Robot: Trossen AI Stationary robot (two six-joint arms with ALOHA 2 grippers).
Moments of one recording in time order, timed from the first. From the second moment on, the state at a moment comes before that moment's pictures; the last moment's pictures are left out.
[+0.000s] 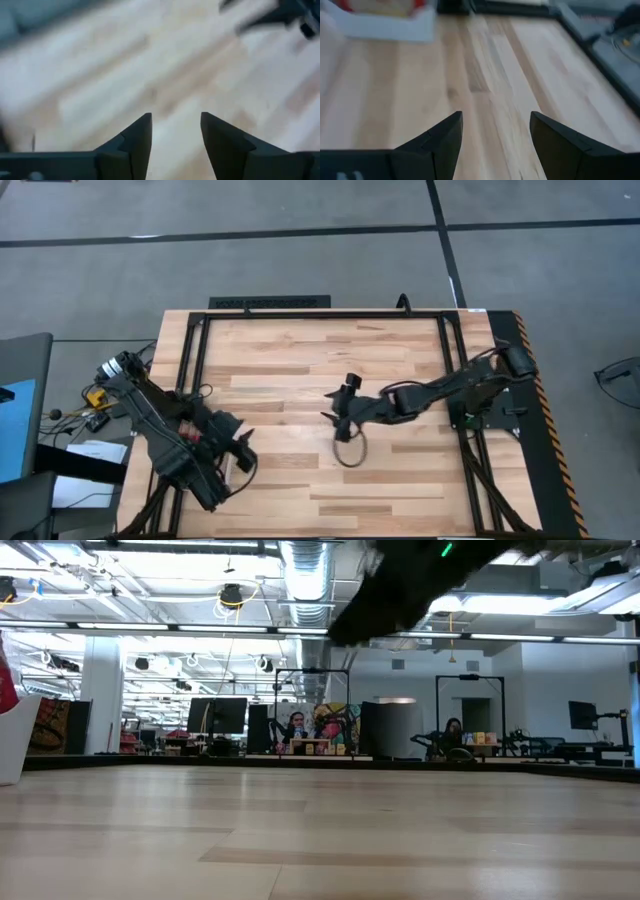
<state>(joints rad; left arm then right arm) -0.84 1.54 1.43 -1.50 -0.82 -1.78 0.21 1.65 1.00 0.06 0.47 0.12</state>
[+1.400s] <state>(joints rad) 0.05 1.10 0.55 0.47 -0.27 0.05 0.51 0.15 0.39 -0.15 0.59 0.07</state>
